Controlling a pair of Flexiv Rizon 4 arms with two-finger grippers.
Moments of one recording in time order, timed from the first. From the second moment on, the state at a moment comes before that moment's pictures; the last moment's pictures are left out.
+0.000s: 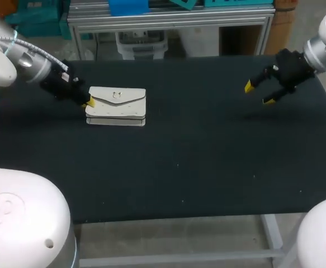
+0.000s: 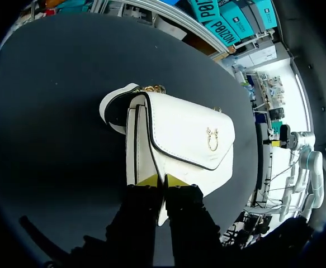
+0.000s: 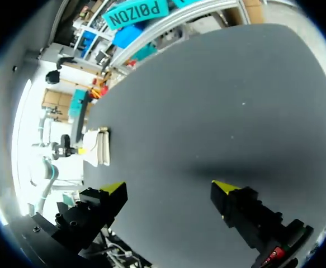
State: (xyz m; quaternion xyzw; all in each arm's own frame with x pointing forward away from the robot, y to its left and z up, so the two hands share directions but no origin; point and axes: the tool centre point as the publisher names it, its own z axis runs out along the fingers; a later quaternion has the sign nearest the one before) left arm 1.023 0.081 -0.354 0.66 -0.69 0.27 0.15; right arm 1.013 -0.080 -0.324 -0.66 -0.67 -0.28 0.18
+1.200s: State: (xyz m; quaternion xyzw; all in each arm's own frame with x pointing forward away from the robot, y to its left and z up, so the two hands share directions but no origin) left arm 1.087 0.186 -0.354 0.72 -0.67 0.16 0.04; right arm 1.054 -0.137 -0.296 -0.69 -0.70 -0.13 0.10
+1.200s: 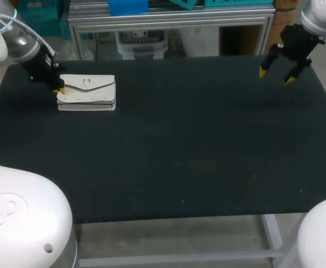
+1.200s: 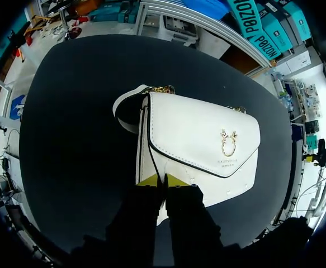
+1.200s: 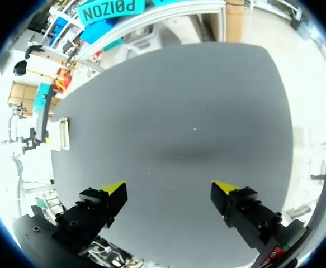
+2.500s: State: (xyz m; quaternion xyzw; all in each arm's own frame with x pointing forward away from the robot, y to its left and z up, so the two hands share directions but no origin) left arm 1.155 0.336 -0.364 0.72 -0.69 0.07 -0.02; right arm 1.063 -0.168 -0.294 -0.69 -0.71 -0.09 0.07
